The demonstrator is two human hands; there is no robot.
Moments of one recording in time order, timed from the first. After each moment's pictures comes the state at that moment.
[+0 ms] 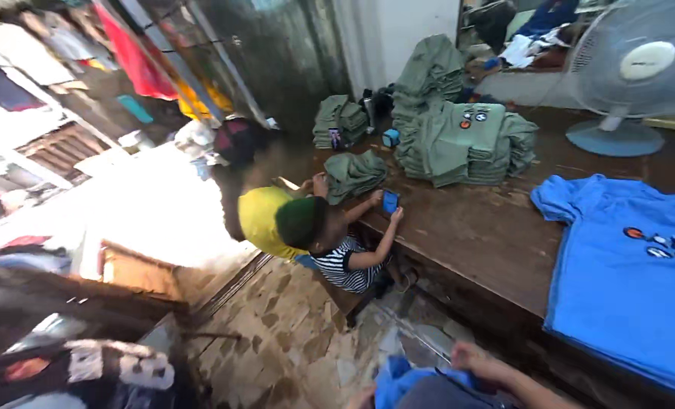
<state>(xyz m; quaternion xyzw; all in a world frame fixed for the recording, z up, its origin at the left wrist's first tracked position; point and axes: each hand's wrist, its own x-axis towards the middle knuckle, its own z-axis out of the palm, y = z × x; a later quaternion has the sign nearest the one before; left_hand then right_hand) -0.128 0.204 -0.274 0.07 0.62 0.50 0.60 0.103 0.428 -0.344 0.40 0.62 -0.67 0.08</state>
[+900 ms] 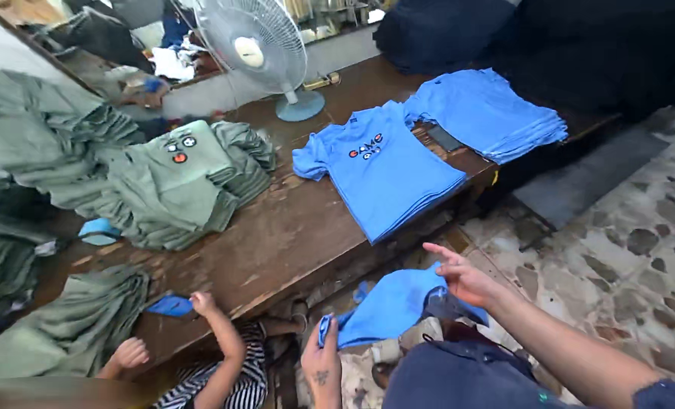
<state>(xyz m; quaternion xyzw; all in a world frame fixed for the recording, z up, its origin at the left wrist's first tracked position) -0.061 0.369 -0.241 0.57 0.54 0.46 0.42 0.240 0.295 -0.190 0.54 0.15 -0.60 -0.58</state>
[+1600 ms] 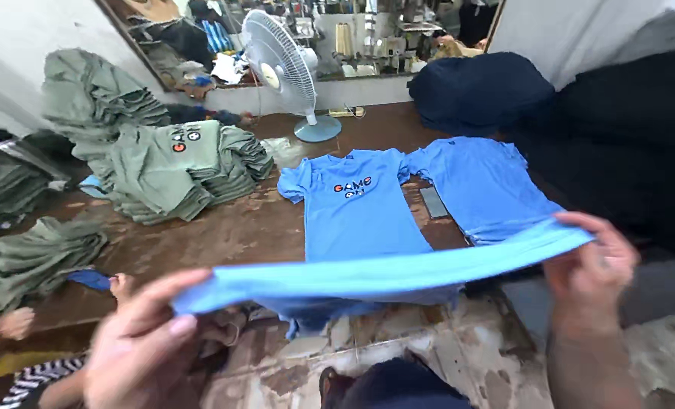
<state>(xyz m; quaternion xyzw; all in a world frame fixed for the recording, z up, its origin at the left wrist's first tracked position) 0.086 0.412 -0.067 0.70 0.20 0.54 0.42 0.588 0.295 -0.066 0.41 0.56 -0.07 -0.71</state>
